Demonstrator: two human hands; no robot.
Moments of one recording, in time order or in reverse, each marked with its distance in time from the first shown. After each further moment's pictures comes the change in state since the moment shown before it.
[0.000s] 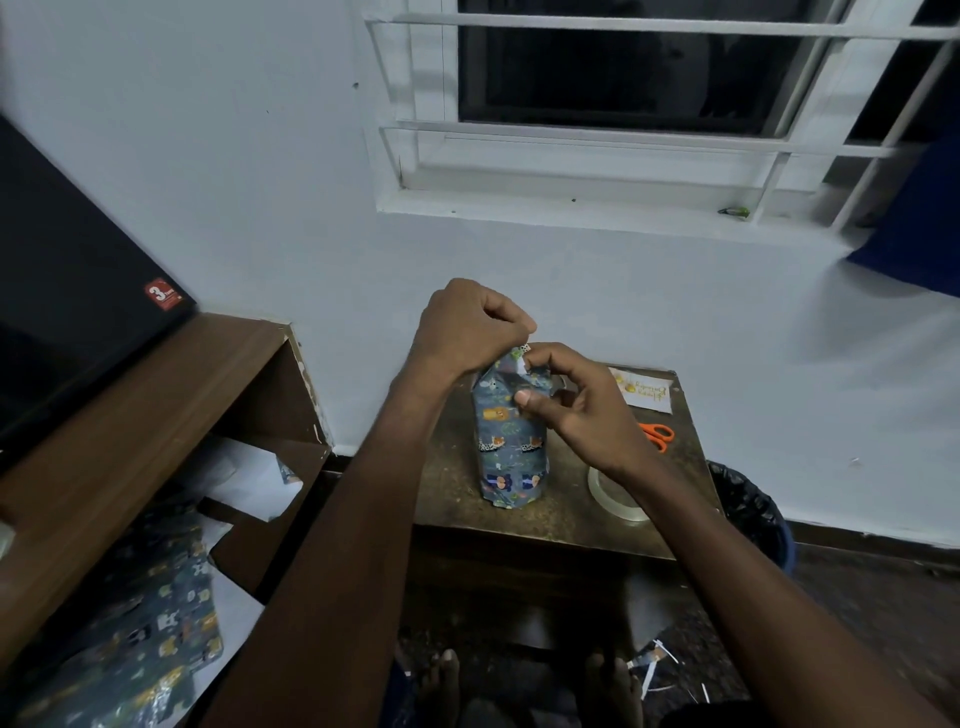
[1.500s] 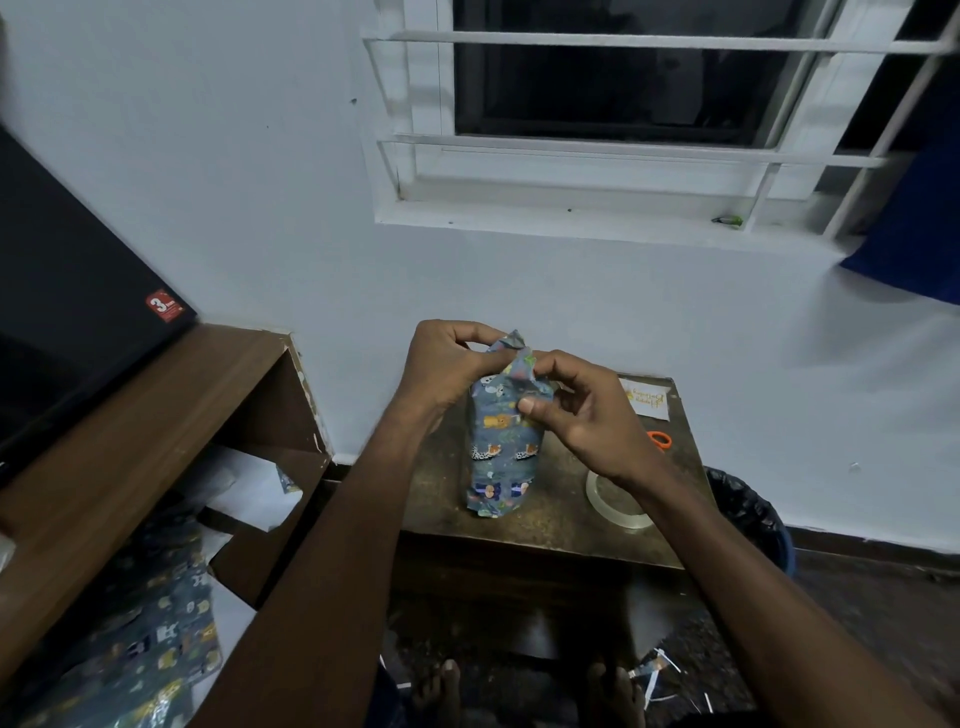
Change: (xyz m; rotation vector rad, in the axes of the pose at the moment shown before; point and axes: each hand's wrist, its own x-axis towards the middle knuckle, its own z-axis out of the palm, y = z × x) left_hand -0.012 -0.034 0.011 -0.395 0.032 0.022; right_hand -0.001 -0.008 -0.005 0.113 -0.016 -0.010
